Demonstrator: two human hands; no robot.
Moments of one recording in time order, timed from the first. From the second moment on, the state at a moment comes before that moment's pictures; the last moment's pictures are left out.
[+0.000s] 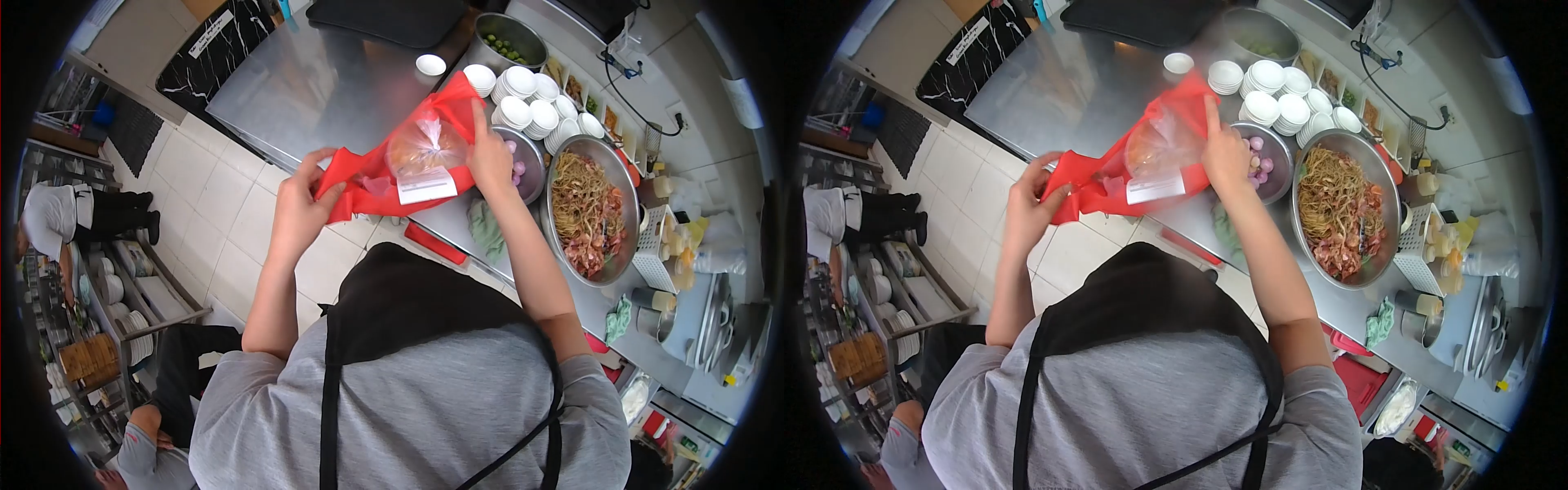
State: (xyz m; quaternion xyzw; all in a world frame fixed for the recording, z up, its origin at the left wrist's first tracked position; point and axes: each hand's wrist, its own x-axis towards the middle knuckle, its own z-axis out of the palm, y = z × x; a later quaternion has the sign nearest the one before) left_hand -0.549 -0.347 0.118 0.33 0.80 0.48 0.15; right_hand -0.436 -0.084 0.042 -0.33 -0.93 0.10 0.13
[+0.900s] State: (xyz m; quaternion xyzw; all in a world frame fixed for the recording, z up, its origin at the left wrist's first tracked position) left_hand -0.726 -0.106 0.226 0.42 0.71 0.55 0.15; right_hand -0.258 -0.080 0.147 -0.34 -0.83 0.33 0.30
